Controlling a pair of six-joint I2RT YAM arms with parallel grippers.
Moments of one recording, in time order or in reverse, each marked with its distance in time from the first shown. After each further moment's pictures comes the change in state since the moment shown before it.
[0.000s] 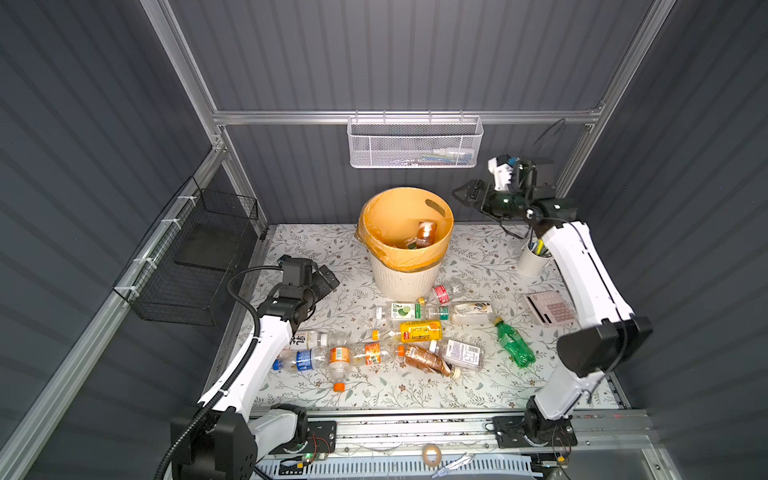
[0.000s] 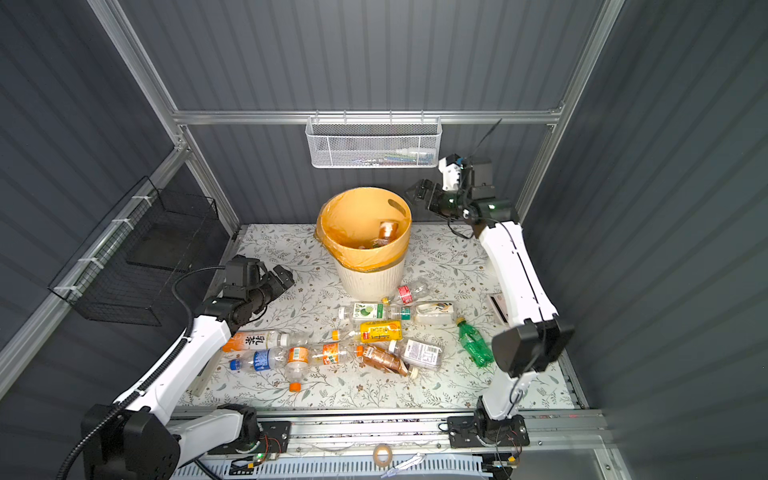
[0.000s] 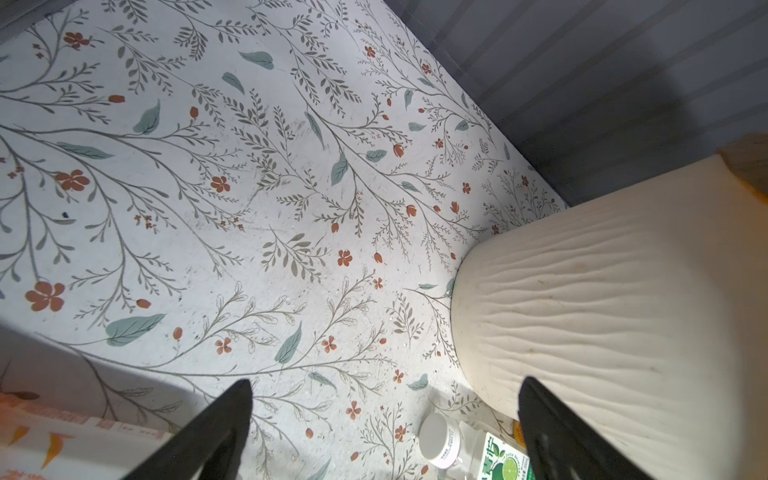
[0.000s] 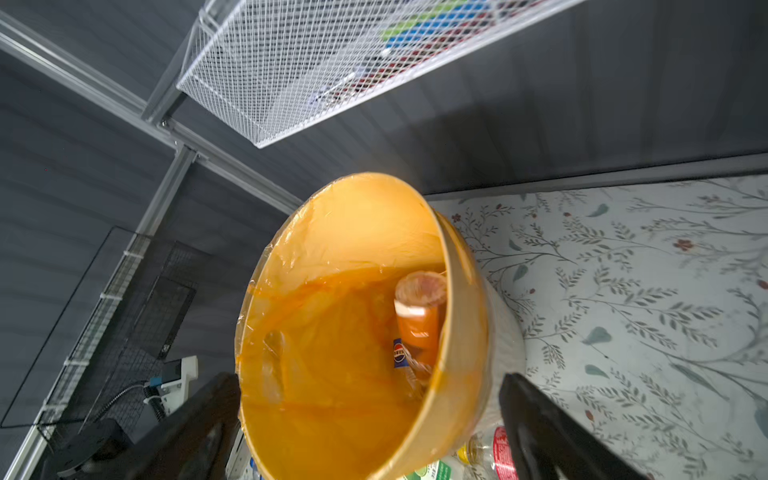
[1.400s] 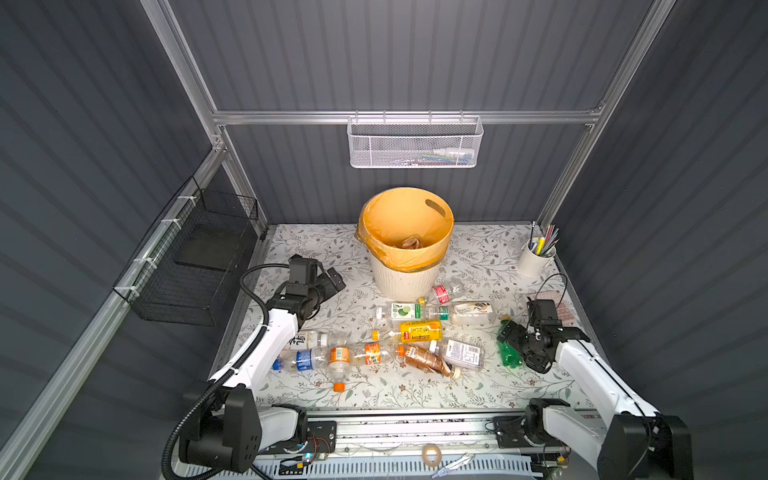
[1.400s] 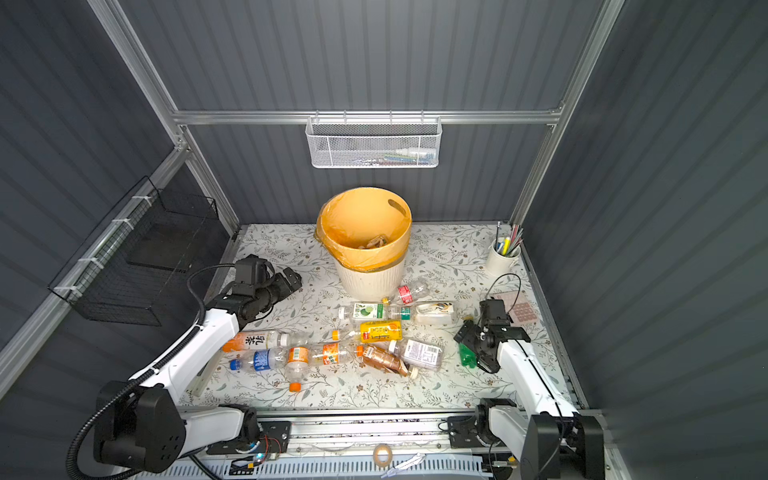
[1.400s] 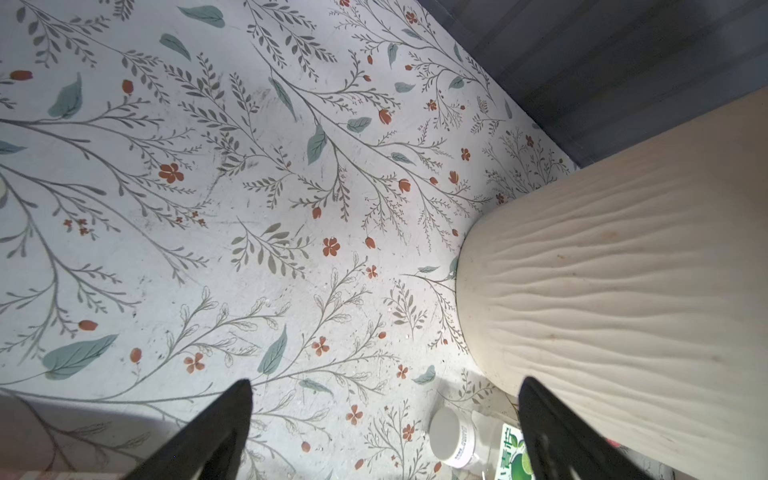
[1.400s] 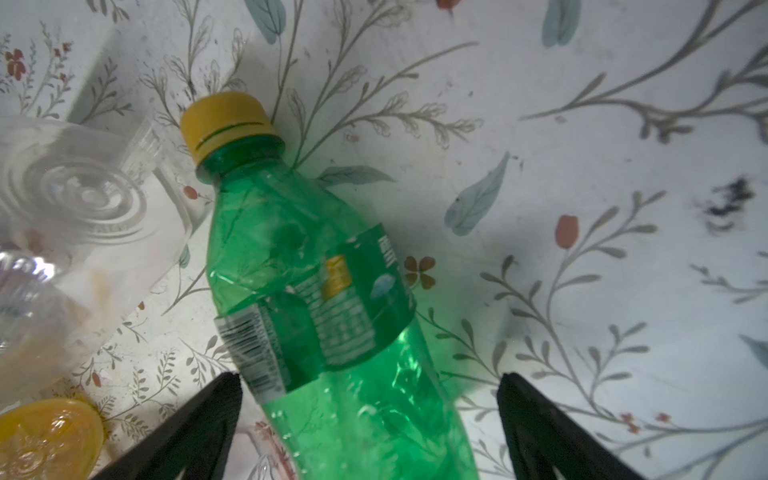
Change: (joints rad) left arm 0.000 0.098 -0.021 0.077 0.077 0.070; right arm -0.206 -0.607 -1.386 0.021 0.419 0.180
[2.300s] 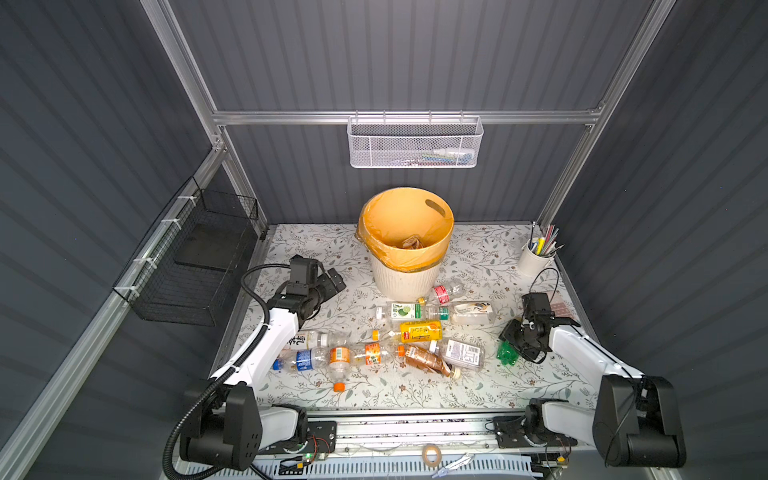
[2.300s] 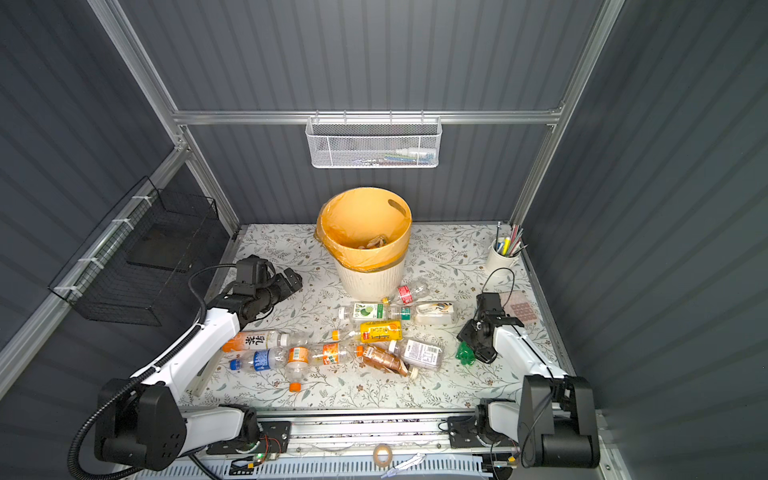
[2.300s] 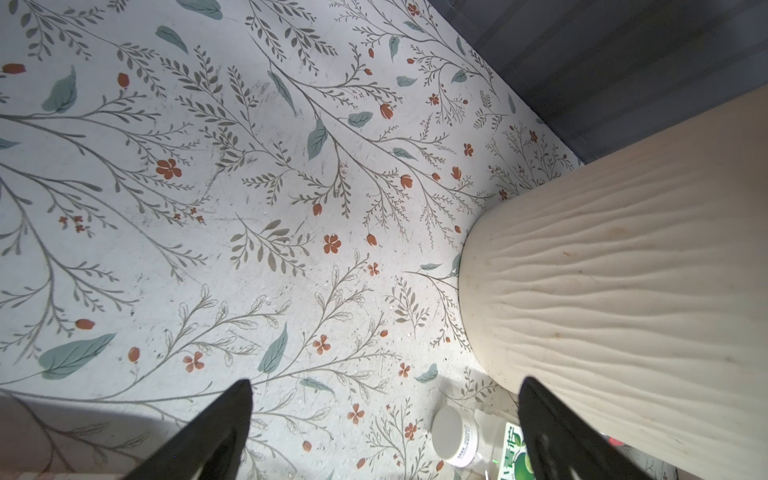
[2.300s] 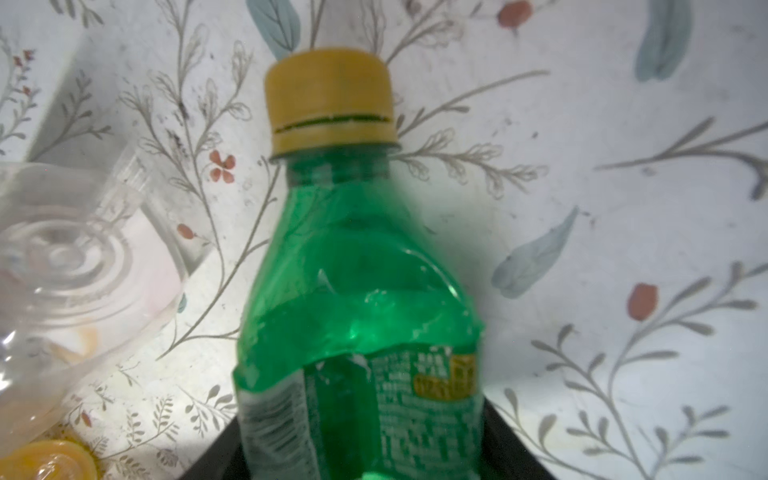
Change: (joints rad) left arm 0.000 0.005 0.000 -0.001 0.002 0.002; right arm -0.001 0.152 0.044 0.086 -0.012 -0.023
